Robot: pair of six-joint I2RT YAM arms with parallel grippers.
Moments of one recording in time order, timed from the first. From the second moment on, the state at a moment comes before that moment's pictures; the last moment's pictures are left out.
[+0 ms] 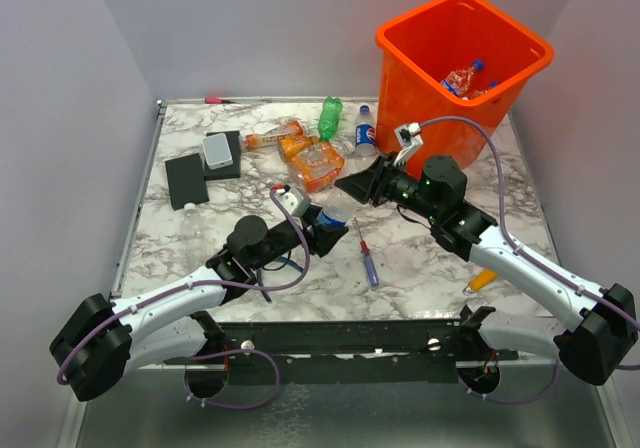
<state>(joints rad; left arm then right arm) -0.83 1.02 0.44 0.62 0.17 -0.24 0.69 1.14 0.90 0.16 -0.24 0.65</state>
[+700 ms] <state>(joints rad) -0.84 0.74 0.39 0.63 -0.32 -0.20 0.69 1.07 1.44 -0.19 0.11 0.20</state>
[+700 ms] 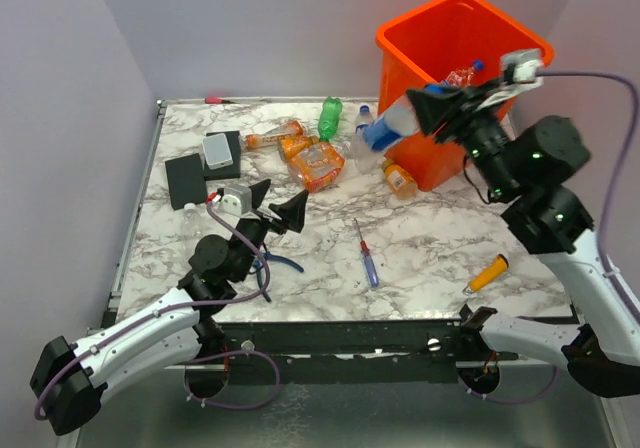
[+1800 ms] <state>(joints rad) -0.84 0.78 0.41 0.47 -0.60 -0.20 0.12 1.70 1.86 0.16 0.68 0.04</state>
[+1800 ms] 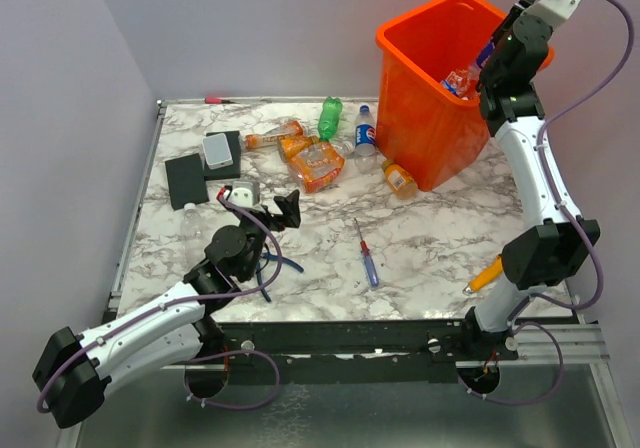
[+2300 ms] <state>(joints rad) -0.84 0.82 0.42 0.46 -0.60 -0.20 0.11 1.76 1.91 -0.11 0.52 0.23</state>
